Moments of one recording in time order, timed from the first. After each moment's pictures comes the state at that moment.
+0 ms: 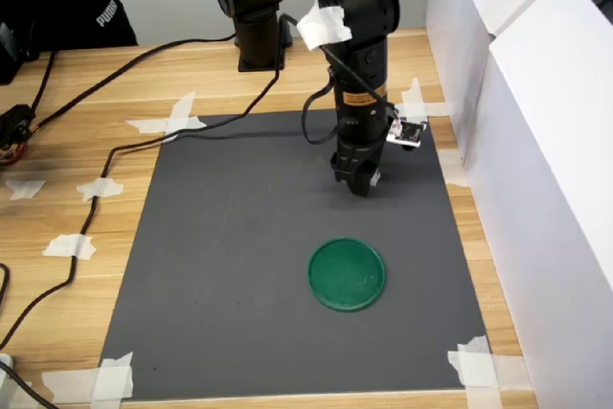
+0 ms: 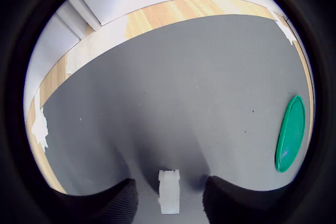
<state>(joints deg) 28.7 102.0 -62.2 2.7 40.5 -42.9</state>
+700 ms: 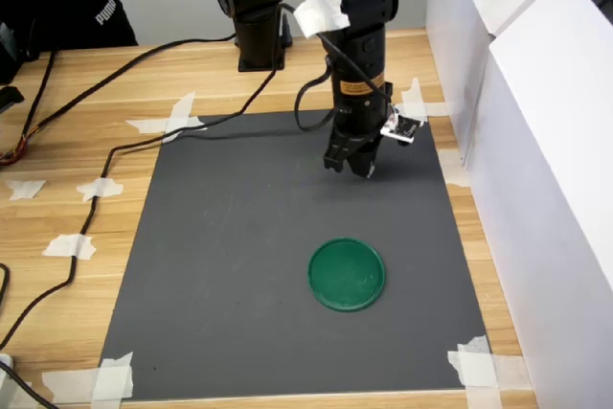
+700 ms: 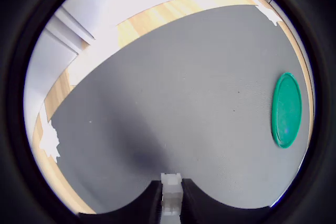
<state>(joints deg) 28.7 98.2 -62.7 2.4 45.4 -33.9</state>
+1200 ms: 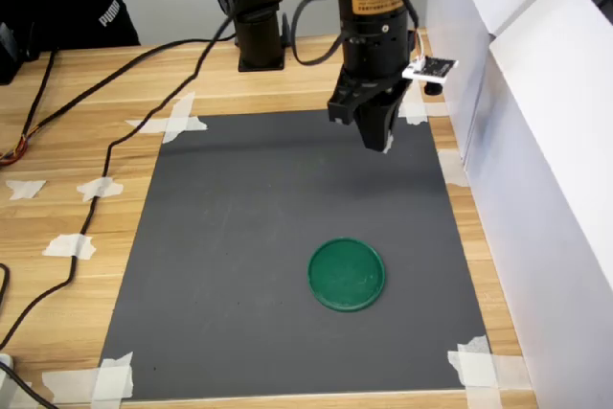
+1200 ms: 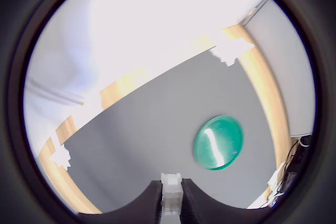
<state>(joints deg) 27.2 96.8 -85.2 -3.2 60.0 -30.8</state>
